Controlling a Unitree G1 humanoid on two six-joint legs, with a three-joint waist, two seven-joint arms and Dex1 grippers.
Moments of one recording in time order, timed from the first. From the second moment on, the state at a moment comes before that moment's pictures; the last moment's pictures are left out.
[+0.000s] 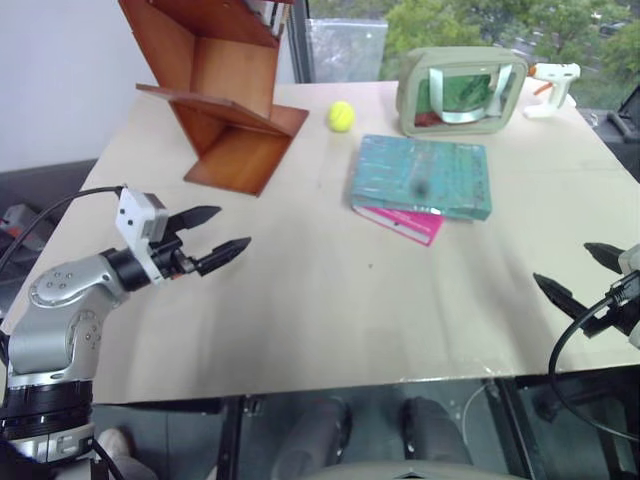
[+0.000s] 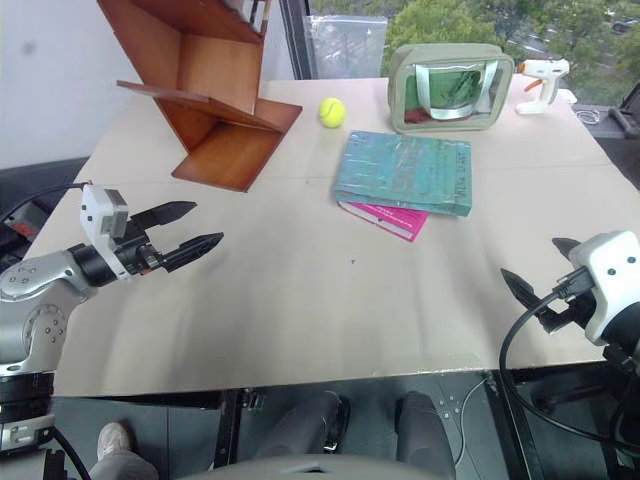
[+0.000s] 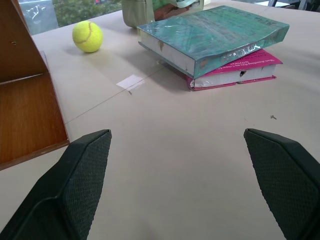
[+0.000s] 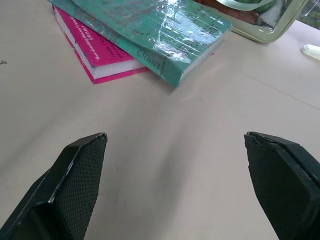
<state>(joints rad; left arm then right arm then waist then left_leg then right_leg) -0.18 0.80 0.33 -0.05 -0.55 0.34 -1.00 0.30 -0.73 -0.65 -0.77 0.52 0.73 0.62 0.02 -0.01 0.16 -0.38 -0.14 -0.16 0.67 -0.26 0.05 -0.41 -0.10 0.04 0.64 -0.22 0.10</state>
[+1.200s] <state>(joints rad) -0.23 0.69 0.18 -0.22 -0.57 0.36 -1.00 -0.43 -0.51 0.07 -0.19 0.21 0.61 0.51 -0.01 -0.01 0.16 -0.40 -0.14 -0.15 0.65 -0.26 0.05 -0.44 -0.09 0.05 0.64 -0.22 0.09</state>
